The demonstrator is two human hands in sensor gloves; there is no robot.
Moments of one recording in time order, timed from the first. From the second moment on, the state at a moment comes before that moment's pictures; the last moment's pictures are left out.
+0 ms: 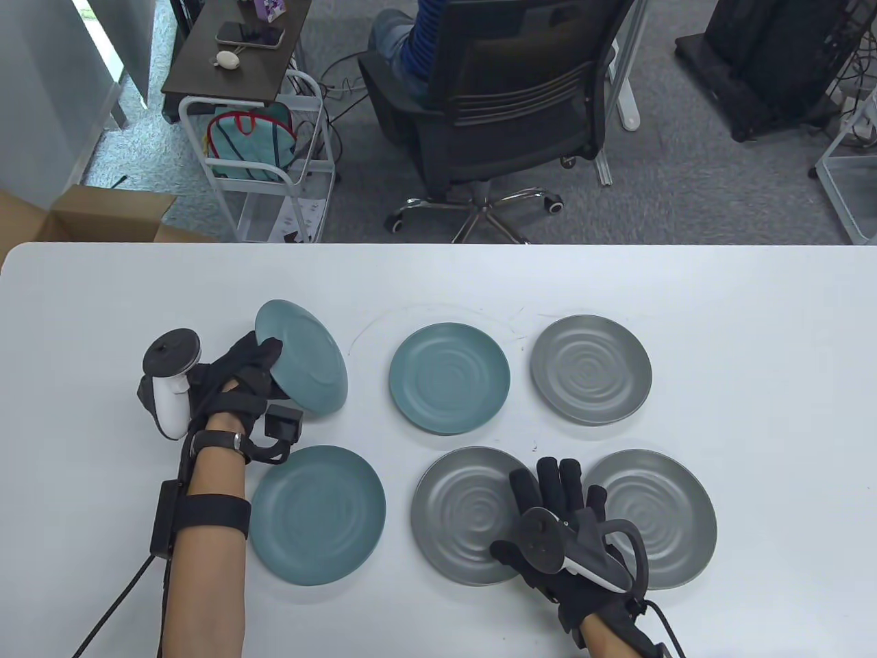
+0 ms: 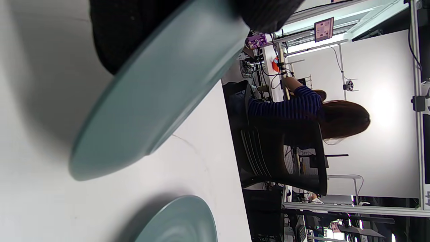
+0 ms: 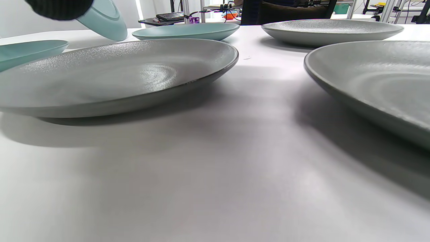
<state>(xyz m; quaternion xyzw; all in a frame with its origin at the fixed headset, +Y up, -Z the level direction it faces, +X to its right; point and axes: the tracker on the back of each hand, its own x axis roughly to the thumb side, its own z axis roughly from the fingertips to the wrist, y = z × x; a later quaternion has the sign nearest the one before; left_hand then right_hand) -0.313 -0.720 -0.337 -0.12 0.17 0.61 0.76 0.131 -0.760 -0.161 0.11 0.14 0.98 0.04</state>
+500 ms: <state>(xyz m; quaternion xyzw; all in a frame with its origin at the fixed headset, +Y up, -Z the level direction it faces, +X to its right) -0.333 -0.765 -0.332 -0.15 0.26 0.56 0.78 0.133 -0.758 -0.162 0.11 0.13 0.98 0.04</state>
